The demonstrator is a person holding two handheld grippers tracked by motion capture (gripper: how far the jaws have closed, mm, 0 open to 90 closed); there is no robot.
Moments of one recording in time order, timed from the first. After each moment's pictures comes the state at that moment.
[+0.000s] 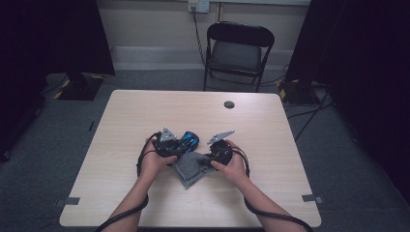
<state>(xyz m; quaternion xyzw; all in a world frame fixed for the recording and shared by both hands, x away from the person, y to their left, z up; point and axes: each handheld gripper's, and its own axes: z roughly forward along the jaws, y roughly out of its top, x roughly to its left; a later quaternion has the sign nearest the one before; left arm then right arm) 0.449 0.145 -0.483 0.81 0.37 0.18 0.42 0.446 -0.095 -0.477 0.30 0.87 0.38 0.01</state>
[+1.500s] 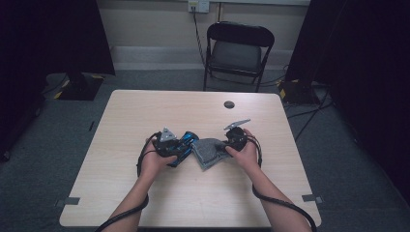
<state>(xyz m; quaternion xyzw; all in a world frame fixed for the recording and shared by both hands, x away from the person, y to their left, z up) 0.449 0.144 -0.483 0.81 0.37 0.18 0.42 0.489 -0.145 -0.472 0.39 0.85 0.35 0.07</state>
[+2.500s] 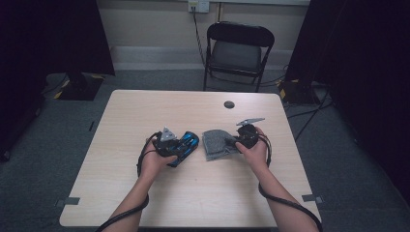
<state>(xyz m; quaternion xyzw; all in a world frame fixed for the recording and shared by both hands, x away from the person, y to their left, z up) 0.449 0.144 -0.482 0.82 0.37 0.18 0.41 0.488 -0.178 -0.458 0.43 0.82 0.37 0.10</state>
